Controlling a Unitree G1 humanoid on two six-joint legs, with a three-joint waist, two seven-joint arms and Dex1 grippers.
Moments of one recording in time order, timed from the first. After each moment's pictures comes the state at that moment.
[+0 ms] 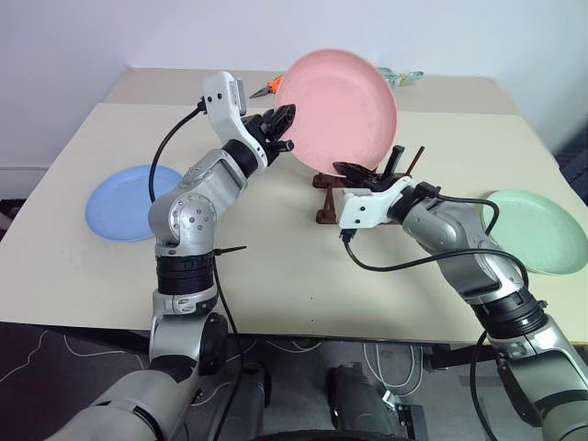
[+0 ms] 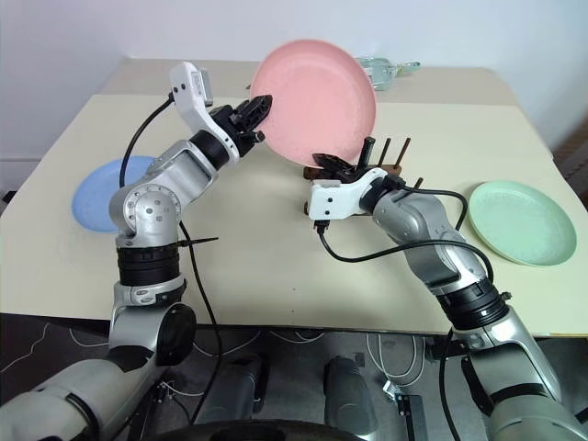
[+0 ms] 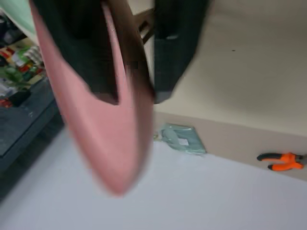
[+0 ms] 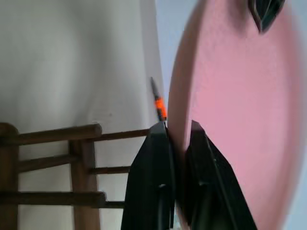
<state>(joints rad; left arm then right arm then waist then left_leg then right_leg) -0.84 0.04 0.23 -0.03 -0.68 0.81 -0.13 -0.57 -0.65 0.29 -0.08 -0.58 -0.10 0.39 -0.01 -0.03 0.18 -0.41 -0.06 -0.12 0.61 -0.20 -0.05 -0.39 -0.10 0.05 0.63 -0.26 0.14</state>
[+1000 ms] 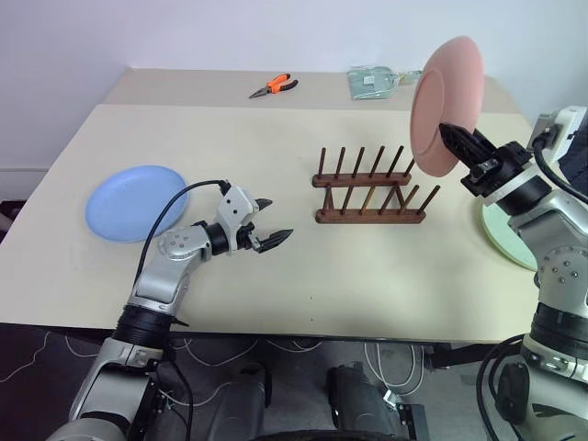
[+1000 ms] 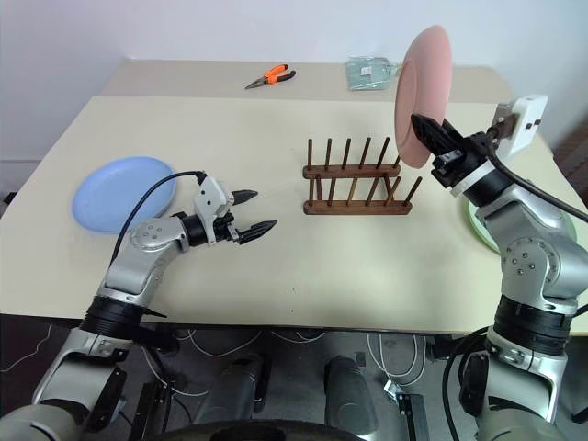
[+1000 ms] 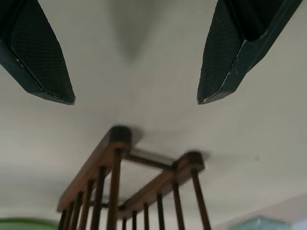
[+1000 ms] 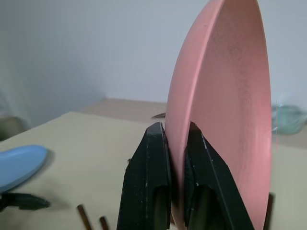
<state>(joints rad) -0.46 0.43 -0.15 0.11 -0.23 0.19 -0.80 -0.45 -0.55 -0.45 -0.18 0.76 0.65 0.60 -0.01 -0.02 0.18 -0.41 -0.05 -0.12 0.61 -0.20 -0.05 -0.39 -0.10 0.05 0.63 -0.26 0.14</state>
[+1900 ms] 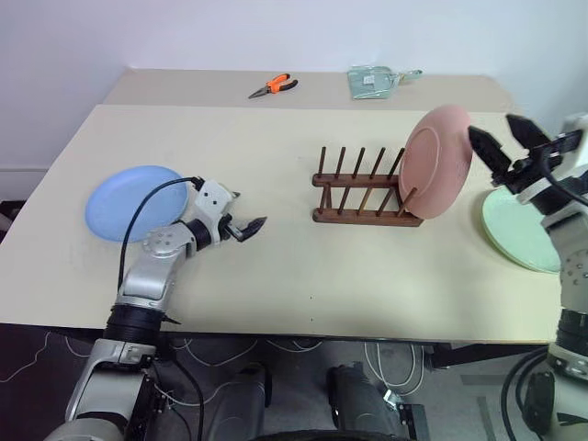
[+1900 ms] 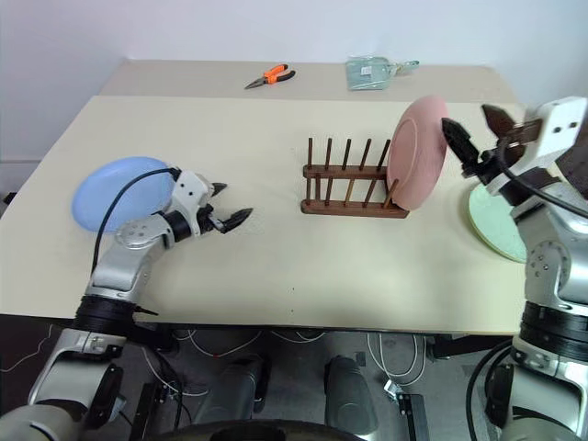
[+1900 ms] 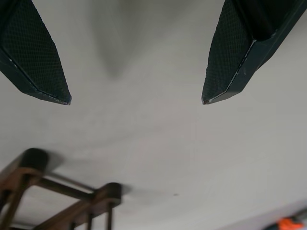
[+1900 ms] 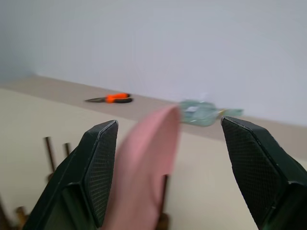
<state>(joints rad) -0.47 0.45 -0.05 0.19 -0.17 0.22 -0.68 -0.40 -0.72 -0.47 -0.09 0.54 0.41 0.55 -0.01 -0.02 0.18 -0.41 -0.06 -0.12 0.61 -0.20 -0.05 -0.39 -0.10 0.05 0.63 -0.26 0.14</state>
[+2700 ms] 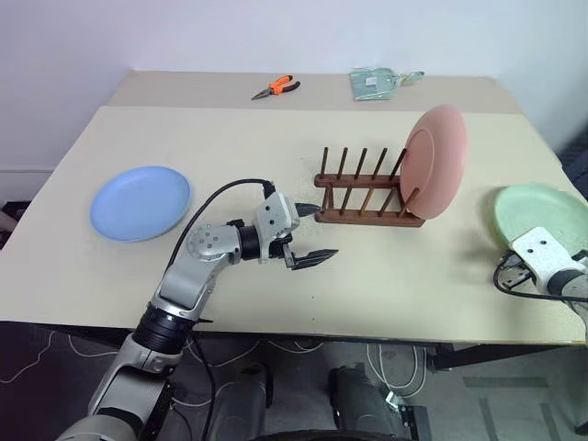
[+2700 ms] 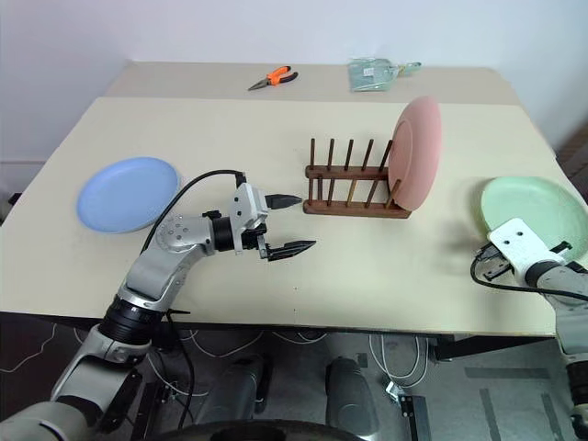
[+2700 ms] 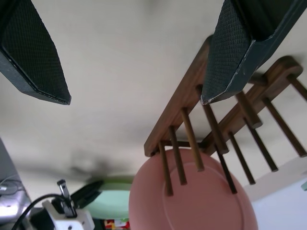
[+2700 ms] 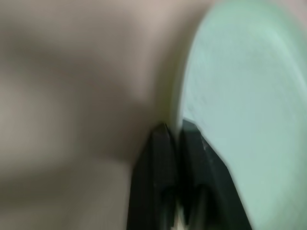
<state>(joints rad) -0.48 0.36 -0.26 -0.07 -0.22 0.23 -0.91 -0.05 -0.93 -0.22 0.31 -0.04 0.10 0.50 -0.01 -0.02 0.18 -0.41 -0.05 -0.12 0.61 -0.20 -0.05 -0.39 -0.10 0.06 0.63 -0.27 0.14</state>
